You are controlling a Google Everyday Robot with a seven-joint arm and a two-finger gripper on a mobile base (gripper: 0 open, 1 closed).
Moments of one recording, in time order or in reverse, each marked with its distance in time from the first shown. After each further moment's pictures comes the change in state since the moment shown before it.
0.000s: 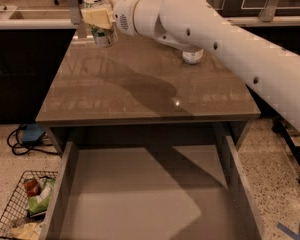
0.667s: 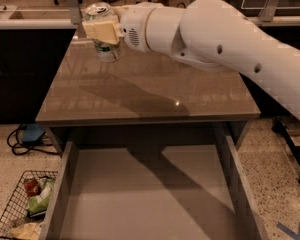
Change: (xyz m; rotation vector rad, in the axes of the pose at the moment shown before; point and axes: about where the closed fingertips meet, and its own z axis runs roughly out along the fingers) arm -0.005 0.055 -0.076 -0.014 0.014 -0.022
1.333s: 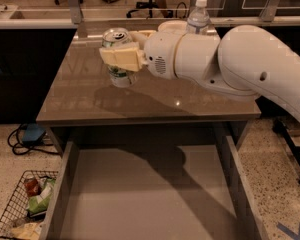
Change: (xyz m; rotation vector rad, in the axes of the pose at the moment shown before) arm 0.034 0.024 -0.062 -0.082 0.004 0.045
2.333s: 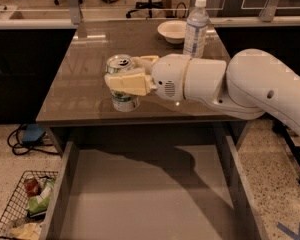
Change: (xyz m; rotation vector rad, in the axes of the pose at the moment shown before) arm 0.045 0.027 -0.018 -0.138 0.018 0.070
